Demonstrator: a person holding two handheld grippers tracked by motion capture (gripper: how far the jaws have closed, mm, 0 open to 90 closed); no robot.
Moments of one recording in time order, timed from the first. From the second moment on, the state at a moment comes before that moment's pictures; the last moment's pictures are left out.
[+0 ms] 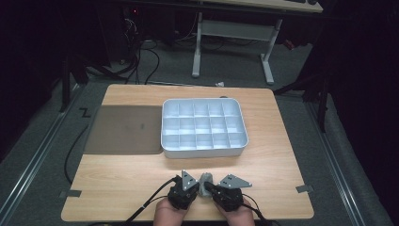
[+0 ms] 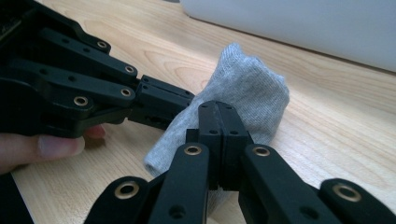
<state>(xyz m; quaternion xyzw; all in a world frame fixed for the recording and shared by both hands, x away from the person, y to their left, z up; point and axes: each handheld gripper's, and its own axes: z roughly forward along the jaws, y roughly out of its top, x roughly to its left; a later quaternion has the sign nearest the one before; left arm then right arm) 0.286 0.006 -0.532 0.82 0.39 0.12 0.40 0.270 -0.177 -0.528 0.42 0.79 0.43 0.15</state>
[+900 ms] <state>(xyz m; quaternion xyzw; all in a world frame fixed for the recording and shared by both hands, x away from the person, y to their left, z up) 0.277 0.003 -0.524 0.80 0.38 0.14 0.45 0.269 -0.175 -0.531 0.42 0.78 0.44 0.13</state>
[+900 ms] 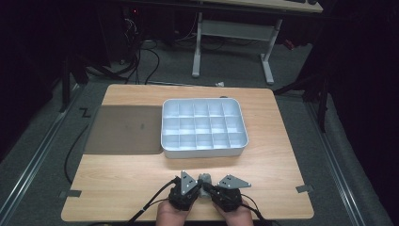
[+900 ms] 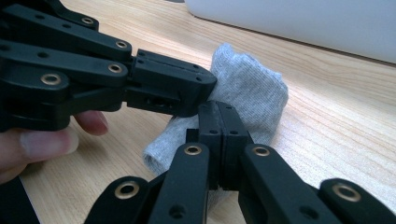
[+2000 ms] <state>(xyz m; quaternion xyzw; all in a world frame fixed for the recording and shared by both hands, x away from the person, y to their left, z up) 0.276 0.009 -0.529 0.79 0.39 0.15 0.44 0.282 -0.187 -0.533 0.49 0.75 0.44 0.06</state>
